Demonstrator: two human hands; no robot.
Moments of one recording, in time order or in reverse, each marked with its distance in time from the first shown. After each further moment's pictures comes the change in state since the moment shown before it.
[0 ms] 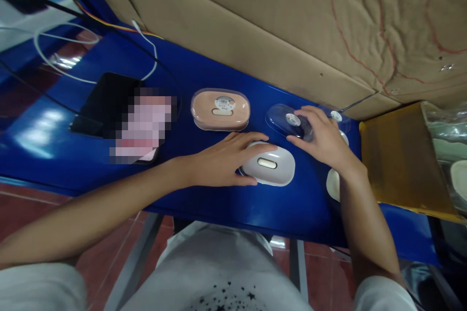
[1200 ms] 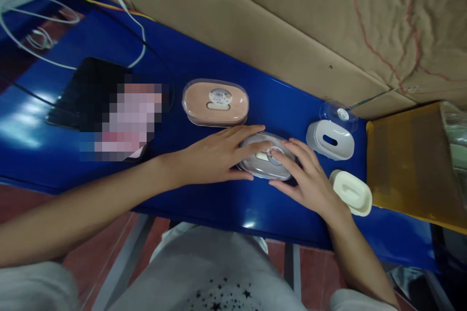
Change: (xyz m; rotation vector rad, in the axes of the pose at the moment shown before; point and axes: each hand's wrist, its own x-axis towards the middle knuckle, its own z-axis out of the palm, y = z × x) left_hand -0.002 -0.010 0.004 0.178 0.075 0.044; right_hand -0.069 -0.044 0.034 0.105 0.036 -0.310
